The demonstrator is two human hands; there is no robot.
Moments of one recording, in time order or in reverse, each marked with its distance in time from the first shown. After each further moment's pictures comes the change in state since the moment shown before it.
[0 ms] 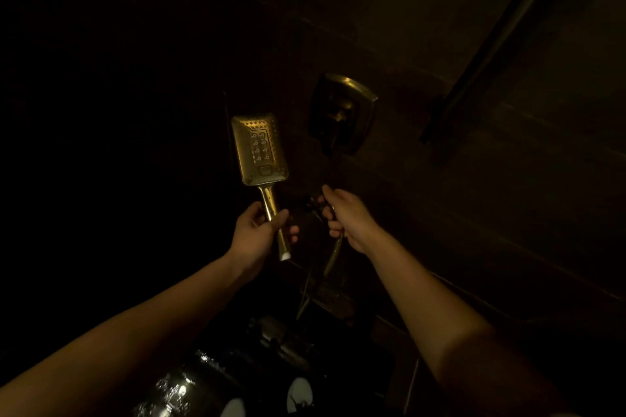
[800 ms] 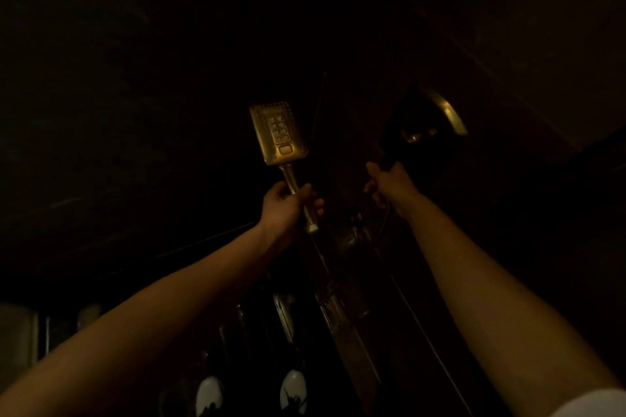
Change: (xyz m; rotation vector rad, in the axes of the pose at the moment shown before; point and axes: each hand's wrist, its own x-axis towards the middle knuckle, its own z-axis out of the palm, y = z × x) left_hand 0.051 -0.016 0.083 -0.343 0.463 0.109; right_hand 0.174 -0.060 -0.057 -0.485 -0.235 -0.128
